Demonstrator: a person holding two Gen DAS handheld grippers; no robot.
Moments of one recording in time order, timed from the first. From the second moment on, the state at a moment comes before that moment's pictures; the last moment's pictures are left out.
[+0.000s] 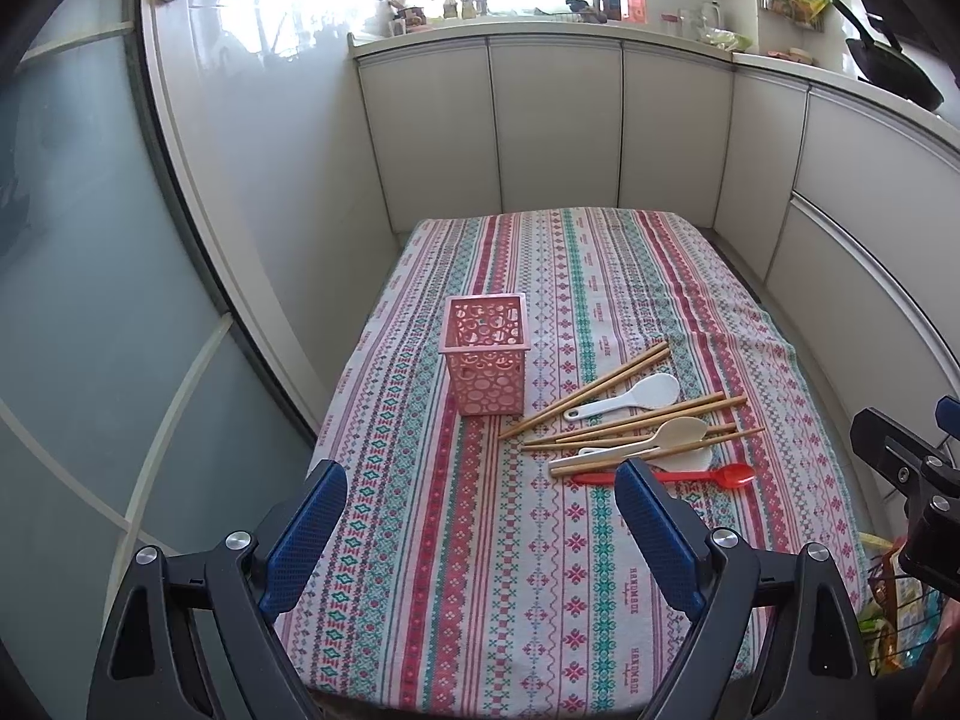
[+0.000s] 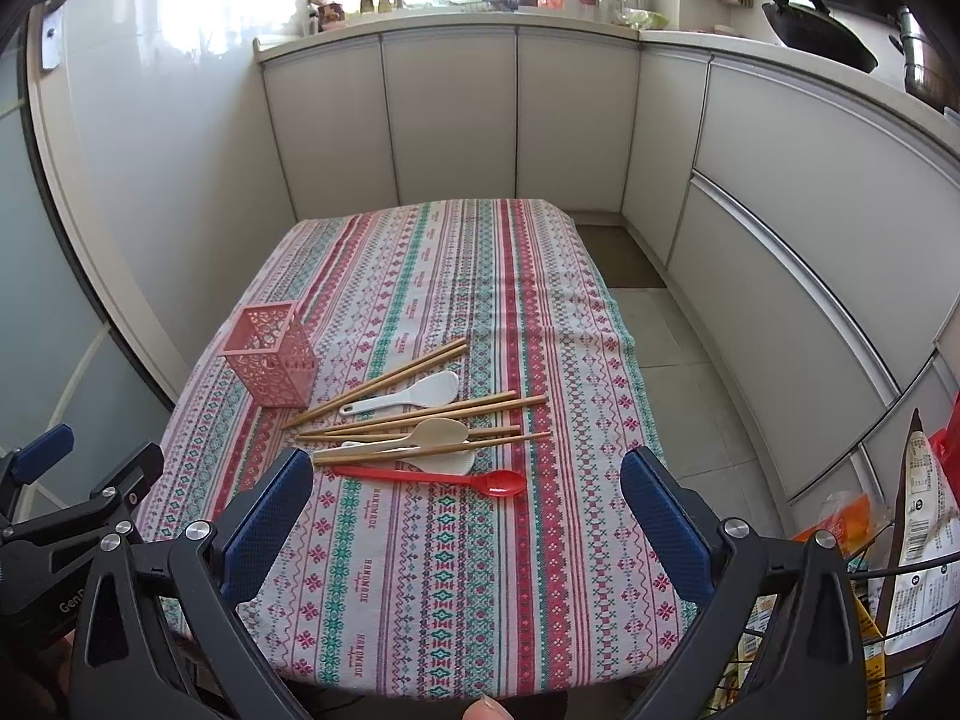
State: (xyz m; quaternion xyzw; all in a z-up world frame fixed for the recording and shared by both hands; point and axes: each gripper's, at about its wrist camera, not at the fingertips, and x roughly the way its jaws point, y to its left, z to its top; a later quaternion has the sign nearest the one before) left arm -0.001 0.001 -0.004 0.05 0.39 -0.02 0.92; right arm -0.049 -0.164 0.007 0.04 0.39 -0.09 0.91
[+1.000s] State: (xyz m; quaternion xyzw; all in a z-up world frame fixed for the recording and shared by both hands) left arm -0.003 -0.001 0.000 0.05 0.38 -0.02 0.92; right arm -0.051 -0.169 0.008 0.04 0.39 -0.09 0.92
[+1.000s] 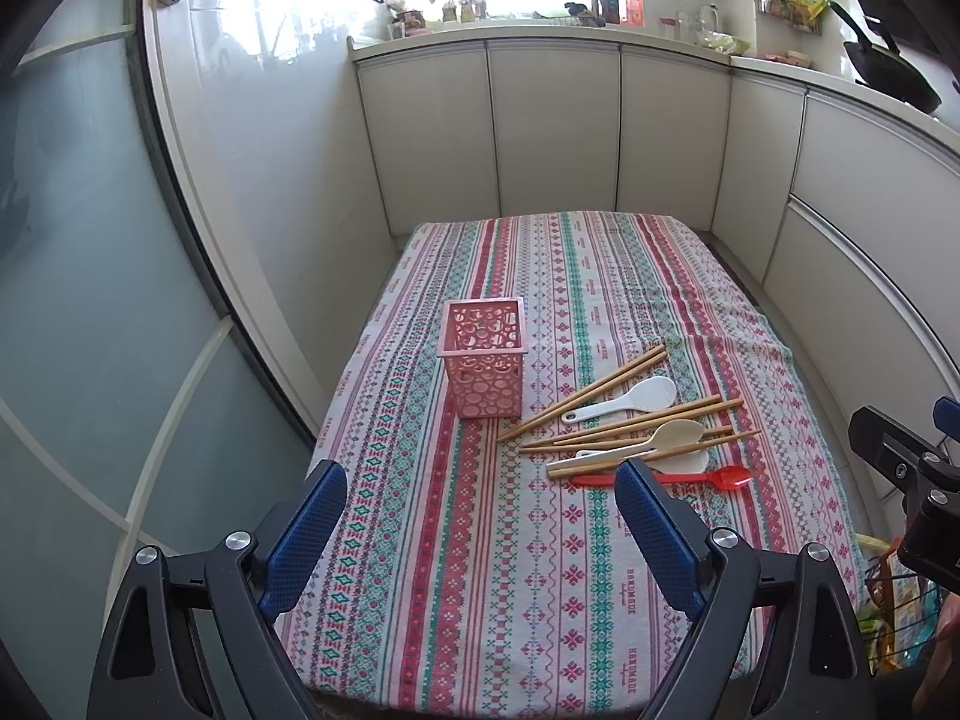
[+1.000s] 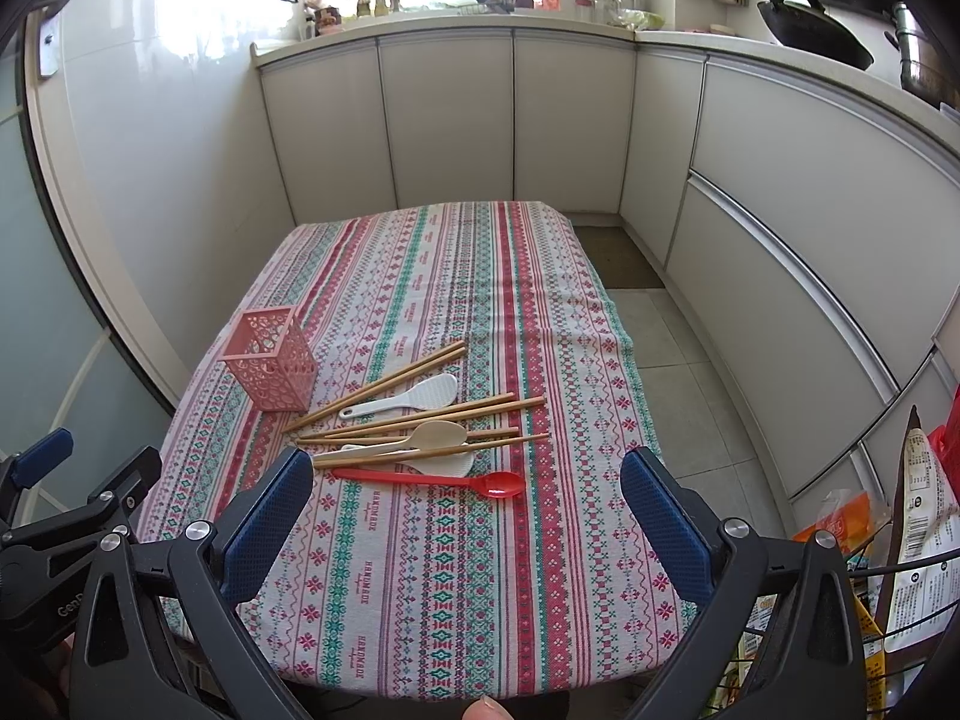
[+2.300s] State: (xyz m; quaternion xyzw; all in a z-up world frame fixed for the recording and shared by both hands) left arm 0.017 -0.005 -0.004 0.05 0.40 -0.04 0.91; right arm -0.042 -0.180 0.009 0.05 0.40 -0.10 0.91
